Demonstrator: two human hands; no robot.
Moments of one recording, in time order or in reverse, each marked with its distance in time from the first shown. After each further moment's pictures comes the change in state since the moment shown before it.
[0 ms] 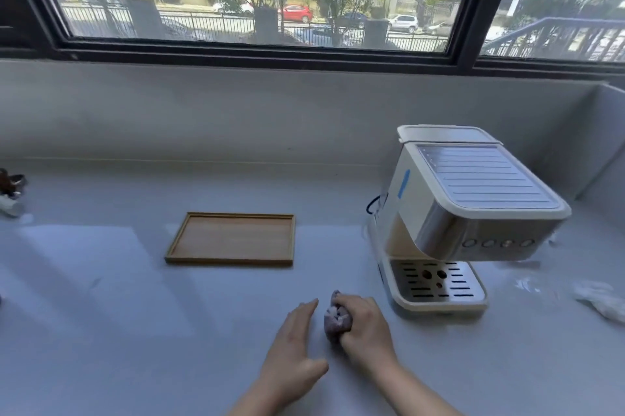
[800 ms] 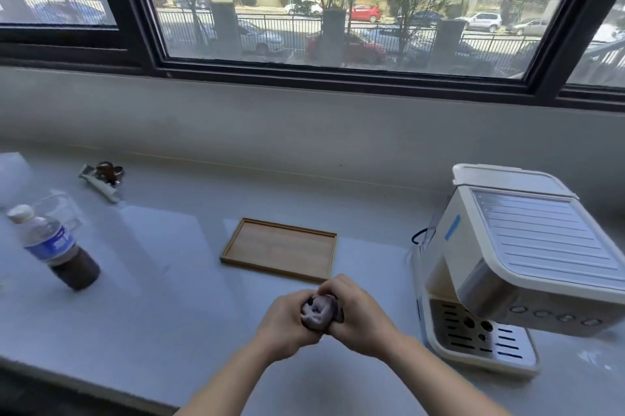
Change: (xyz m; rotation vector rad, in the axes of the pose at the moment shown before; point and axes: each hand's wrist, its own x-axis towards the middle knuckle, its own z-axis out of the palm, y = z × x) left_hand 0.018 0.020 -0.096 -0.094 0.113 -0.132; right_hand 0.069 -0.073 -0.024 0.124 -0.333 -0.514
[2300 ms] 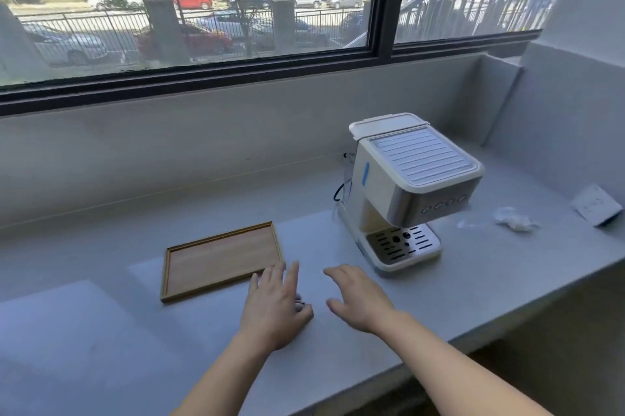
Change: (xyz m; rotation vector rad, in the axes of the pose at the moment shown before) left_hand 0.008 0.006 -0.016 0.815 -0.146 0.418; right_hand -0.063 -0.031 0.016 -0.320 0.082 0.654
